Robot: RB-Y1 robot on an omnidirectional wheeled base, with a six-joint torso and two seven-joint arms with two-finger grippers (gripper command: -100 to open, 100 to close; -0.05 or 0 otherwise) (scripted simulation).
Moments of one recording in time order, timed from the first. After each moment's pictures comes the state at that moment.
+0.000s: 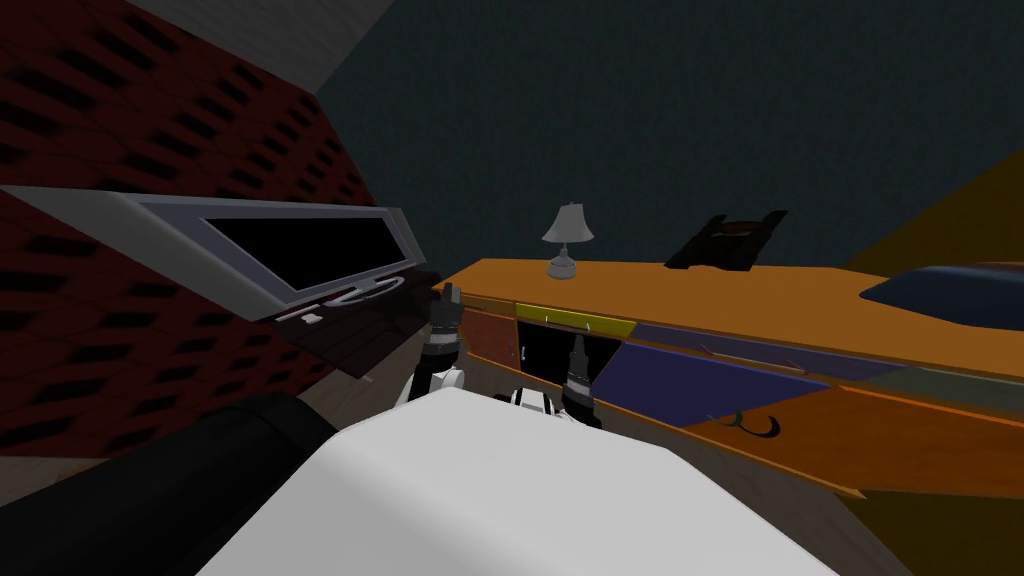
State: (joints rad) left arm 0.53 -0.01 -0.02 -2.34 -0.05 -0.46 0.01; right arm 0.08 -0.17 0.69 -1.24 -0.81 -1.30 -2.17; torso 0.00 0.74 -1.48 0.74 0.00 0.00
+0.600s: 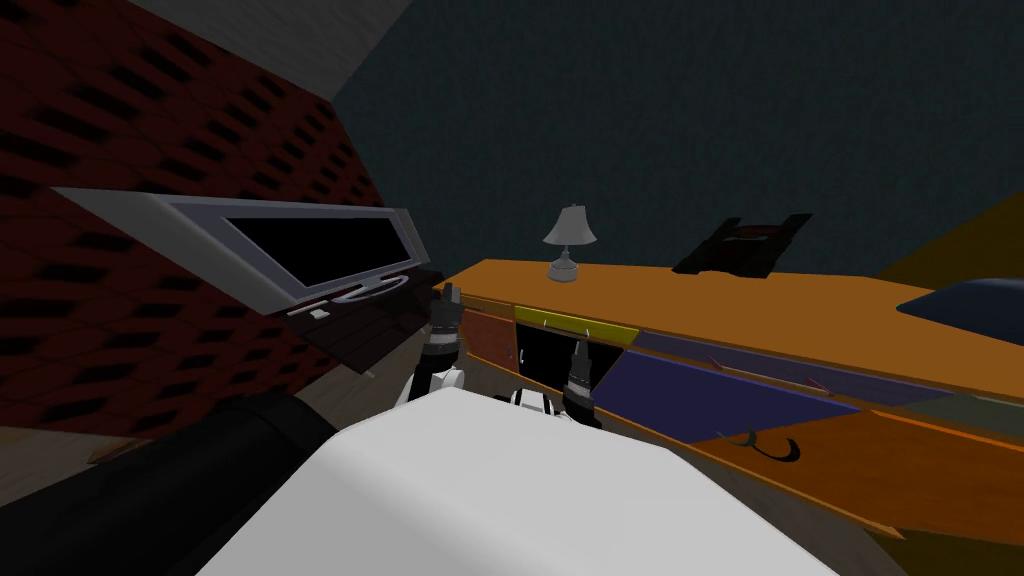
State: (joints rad) left arm 0.53 -0.01 -0.02 -2.34 -0.05 -0.46 0.01; right arm 0.05 -0.19 0.73 -1.17 -0.87 -1.36 -2.32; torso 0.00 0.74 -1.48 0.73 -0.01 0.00
